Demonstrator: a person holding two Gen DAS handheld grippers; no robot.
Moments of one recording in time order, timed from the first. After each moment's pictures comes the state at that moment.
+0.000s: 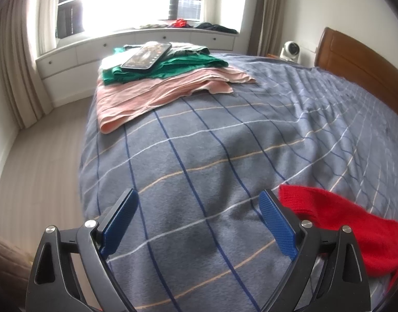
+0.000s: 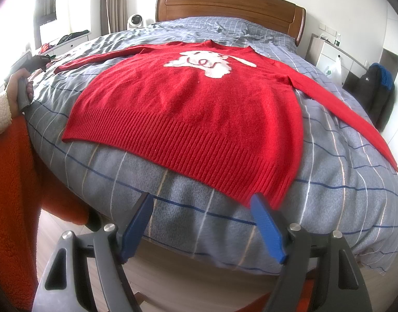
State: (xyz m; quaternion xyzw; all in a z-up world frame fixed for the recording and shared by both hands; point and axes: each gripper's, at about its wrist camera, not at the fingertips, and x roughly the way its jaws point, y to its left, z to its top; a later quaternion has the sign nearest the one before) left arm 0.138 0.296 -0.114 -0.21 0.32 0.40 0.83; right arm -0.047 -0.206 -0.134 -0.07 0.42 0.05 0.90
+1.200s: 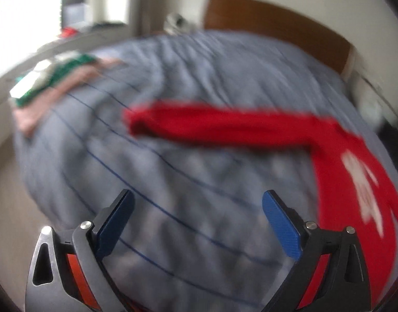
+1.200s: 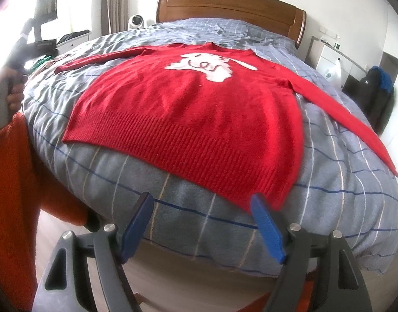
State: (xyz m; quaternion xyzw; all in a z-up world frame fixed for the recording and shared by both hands) left arm 0.102 0.153 -0.092 -0.13 0.40 0.09 0.90; right arm -0.045 -0.202 -0.130 -0.09 0.41 0.05 0.91
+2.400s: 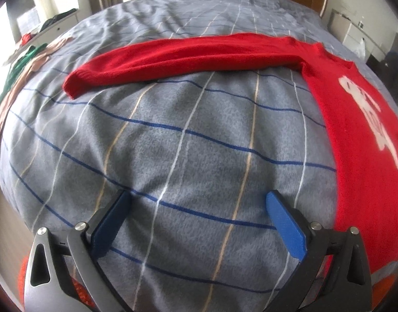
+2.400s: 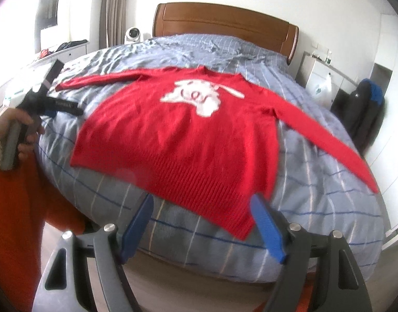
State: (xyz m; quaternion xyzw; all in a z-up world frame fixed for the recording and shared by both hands) left arm 0.125 0.122 -0.135 -0.05 0.50 0.03 0.86; right arm -0.056 -0.201 -0.077 -0.10 0.37 0.03 0.92
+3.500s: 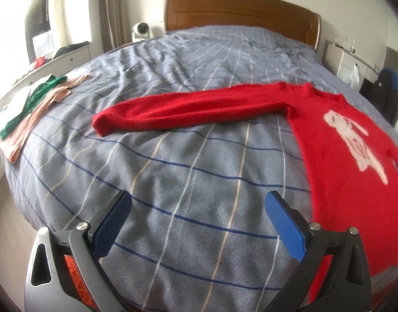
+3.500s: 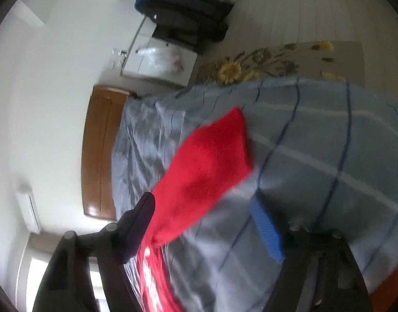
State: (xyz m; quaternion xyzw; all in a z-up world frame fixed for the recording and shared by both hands) left arm 0.090 0.118 -0.104 -0.04 0.39 0.05 0.92; right arm -0.012 -0.608 -0.131 0.61 0.21 -0.16 0.75
